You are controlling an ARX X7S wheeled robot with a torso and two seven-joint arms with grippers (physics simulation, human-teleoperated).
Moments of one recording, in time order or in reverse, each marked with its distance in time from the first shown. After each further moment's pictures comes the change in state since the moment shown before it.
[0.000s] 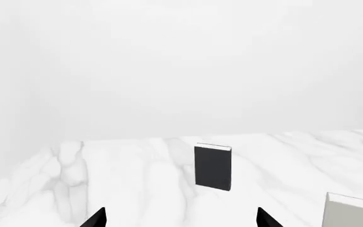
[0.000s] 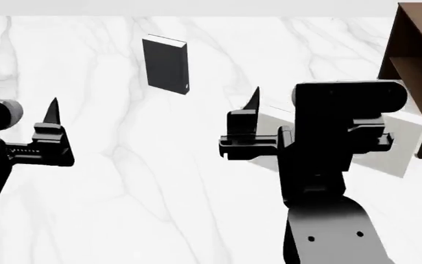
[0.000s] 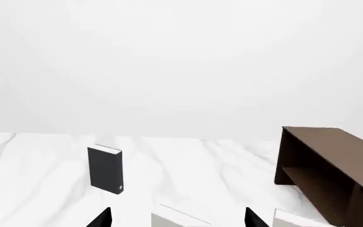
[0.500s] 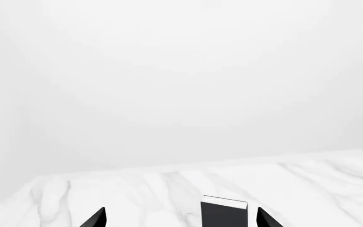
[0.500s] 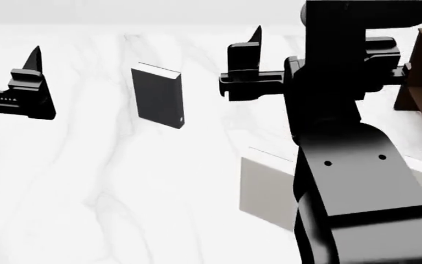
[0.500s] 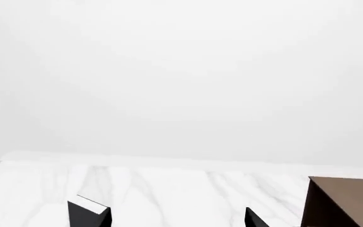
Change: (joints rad) left arm -0.225 -0.052 -0.002 0.006 -0.049 -0.177 0.029; right arm 0.273 0.012 0.008 0.039 0.052 0.205 -0.006
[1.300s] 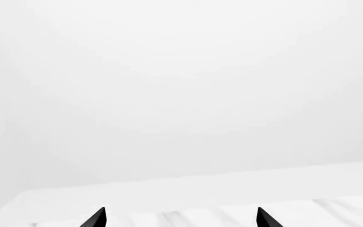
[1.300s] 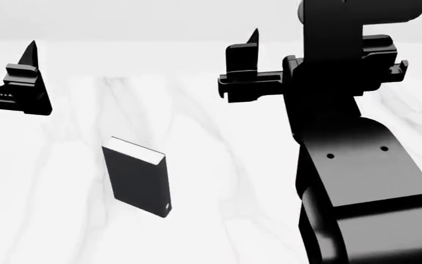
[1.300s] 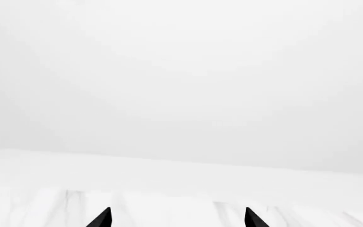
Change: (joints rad) left arm -0.014 -0.015 0.002 0.000 -0.017 0.000 -0.008; right arm 0.027 0.023 -0.014 0.019 0.043 0.038 0.003
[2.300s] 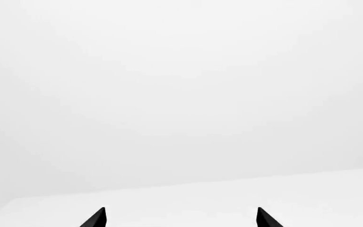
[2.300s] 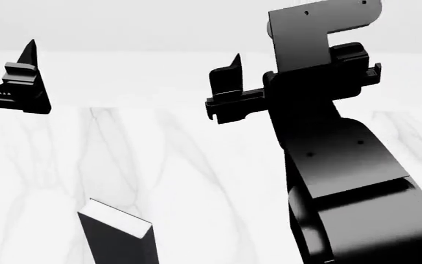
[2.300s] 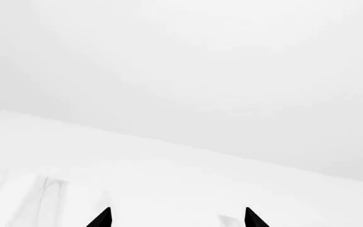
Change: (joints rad) left arm -0.004 -0.012 0.005 -0.009 -0.020 0.011 -0.010; right arm 0.020 0.046 -0.119 0.076 0.023 0.011 -0.030
